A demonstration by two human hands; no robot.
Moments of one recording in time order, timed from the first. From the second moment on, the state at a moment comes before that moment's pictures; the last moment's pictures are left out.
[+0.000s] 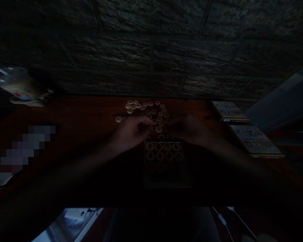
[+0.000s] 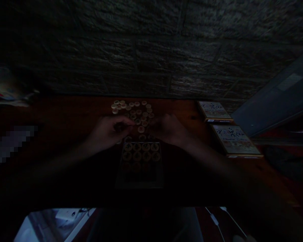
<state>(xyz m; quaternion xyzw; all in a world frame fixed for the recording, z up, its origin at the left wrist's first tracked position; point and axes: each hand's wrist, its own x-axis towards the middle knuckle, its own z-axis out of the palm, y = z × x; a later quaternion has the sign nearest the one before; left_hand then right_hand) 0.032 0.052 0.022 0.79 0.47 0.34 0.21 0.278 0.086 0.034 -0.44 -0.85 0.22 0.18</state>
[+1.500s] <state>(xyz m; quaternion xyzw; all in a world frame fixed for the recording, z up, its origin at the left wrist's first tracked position) 0.030 0.053 0.022 0.81 0.48 0.29 0.18 0.289 0.102 0.013 -0.31 -0.92 0.07 0.22</state>
